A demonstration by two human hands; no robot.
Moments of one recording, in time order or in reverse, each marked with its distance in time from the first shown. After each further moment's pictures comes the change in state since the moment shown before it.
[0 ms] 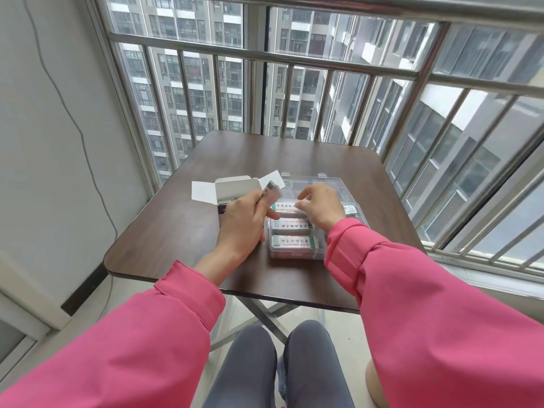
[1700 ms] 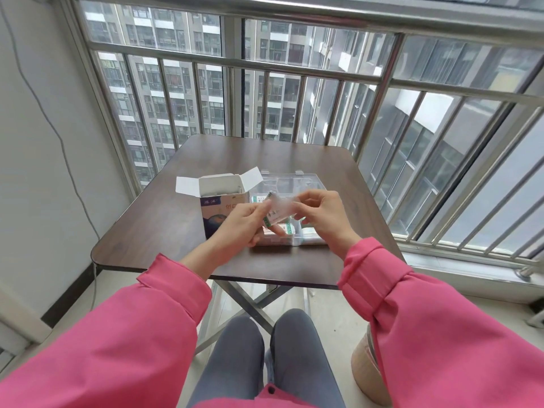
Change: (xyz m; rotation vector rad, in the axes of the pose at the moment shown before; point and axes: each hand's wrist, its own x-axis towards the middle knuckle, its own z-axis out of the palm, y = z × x) left_hand -0.032 0.030 0.004 -0.461 -0.456 -0.192; right_hand -0.090 0.015 -0.042 0.755 -0.009 -0.107
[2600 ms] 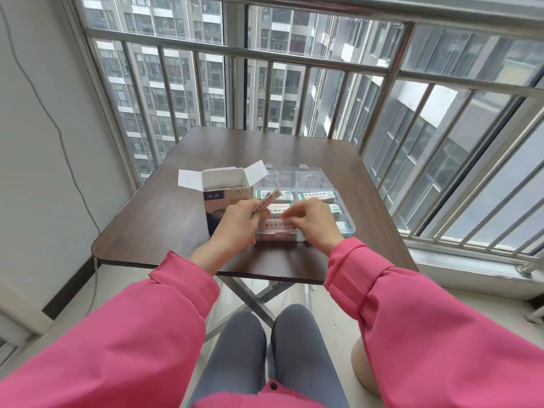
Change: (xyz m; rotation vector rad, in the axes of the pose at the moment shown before) left_hand 0.010 -0.017 -0.012 0.645 0.213 0.062; right_hand 0.009 0.021 0.023 -0.595 -0.067 -0.043
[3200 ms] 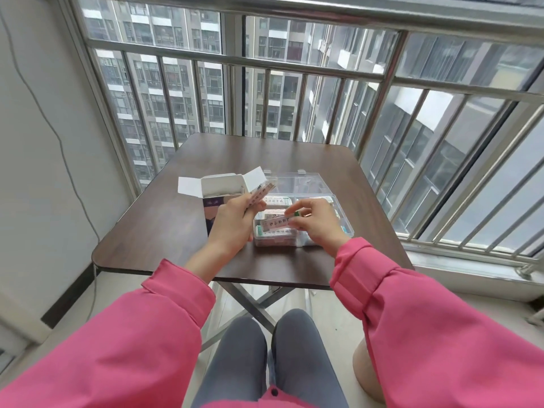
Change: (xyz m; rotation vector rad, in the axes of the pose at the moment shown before) left_hand 0.000 0.004 -0.008 -0.104 0.171 0.043; right_hand 0.002 0.003 -0.009 0.272 -0.003 0.135
